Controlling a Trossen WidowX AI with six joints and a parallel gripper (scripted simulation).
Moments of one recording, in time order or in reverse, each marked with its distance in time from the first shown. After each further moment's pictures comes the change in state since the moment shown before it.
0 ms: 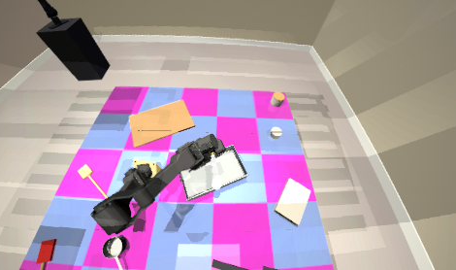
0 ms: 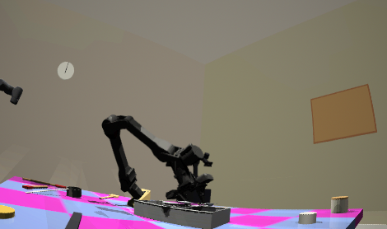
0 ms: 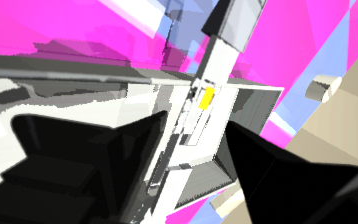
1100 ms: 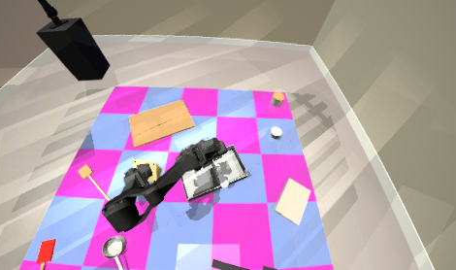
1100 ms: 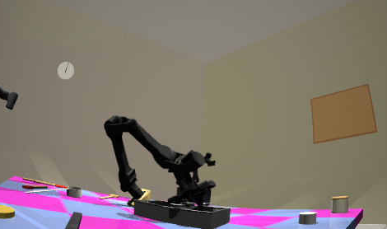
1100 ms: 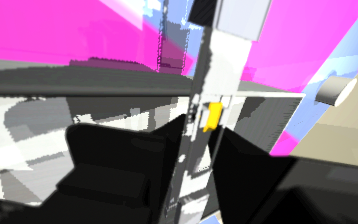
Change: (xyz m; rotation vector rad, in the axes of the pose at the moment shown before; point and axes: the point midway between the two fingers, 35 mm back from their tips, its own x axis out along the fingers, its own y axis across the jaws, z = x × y) arm 0.026 0.003 -0.001 -0.001 0.003 0.001
